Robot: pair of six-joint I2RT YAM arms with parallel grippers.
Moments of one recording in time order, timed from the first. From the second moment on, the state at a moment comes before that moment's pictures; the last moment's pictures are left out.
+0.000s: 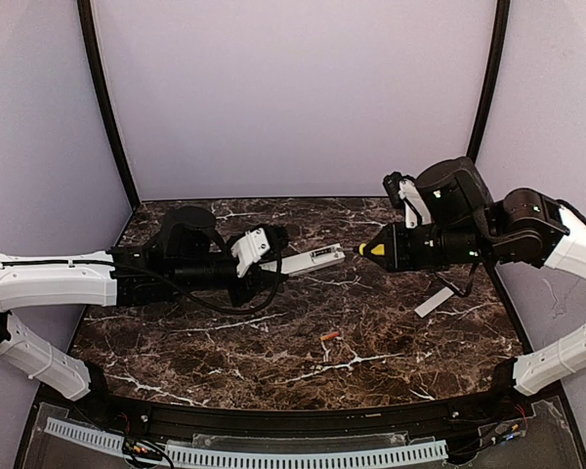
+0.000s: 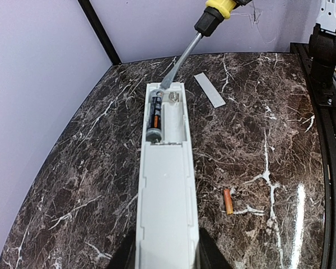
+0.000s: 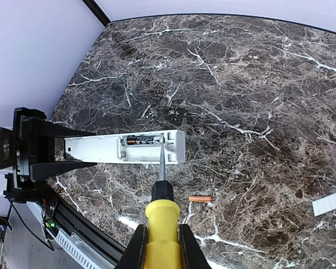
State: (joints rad) left arm -0.98 1.33 0.92 -0.01 0.09 0.36; right arm 1.10 1.18 1.30 -0.81 0.26 0.70
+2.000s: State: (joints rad) left arm -0.98 1.31 0.92 -0.07 0.08 0.38; right arm 1.09 1.16 1.20 -0.71 0.18 0.75
